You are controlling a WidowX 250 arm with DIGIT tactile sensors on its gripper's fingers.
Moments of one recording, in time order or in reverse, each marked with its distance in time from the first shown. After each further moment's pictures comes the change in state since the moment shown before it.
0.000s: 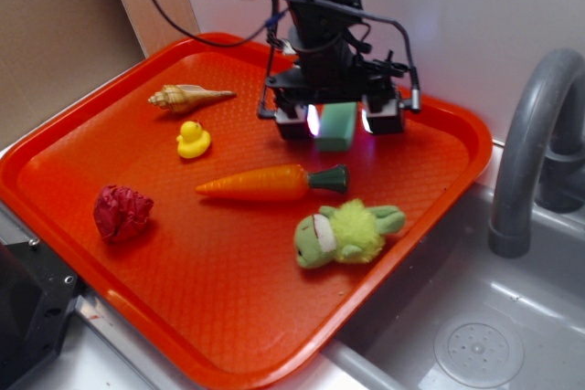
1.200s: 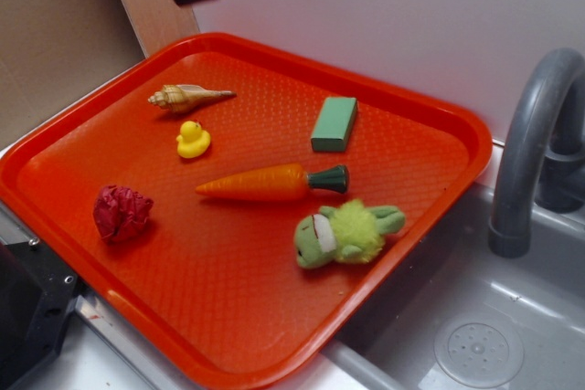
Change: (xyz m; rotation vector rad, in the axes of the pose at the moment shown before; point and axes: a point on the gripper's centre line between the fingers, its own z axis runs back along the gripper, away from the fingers) arm 0.014 0.040 0.135 -0.008 -0.069 0.067
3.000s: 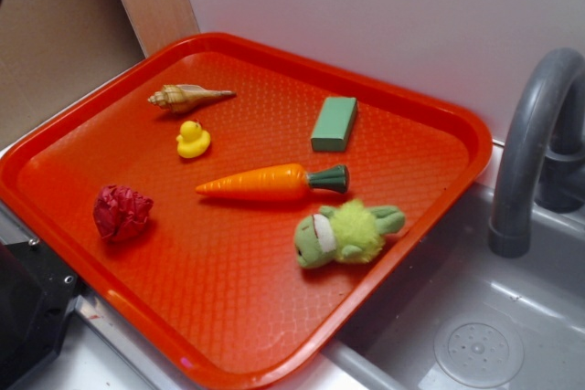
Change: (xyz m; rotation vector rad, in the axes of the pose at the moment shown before) arm -0.073 0.130 0.124 -0.073 0.224 -0.681
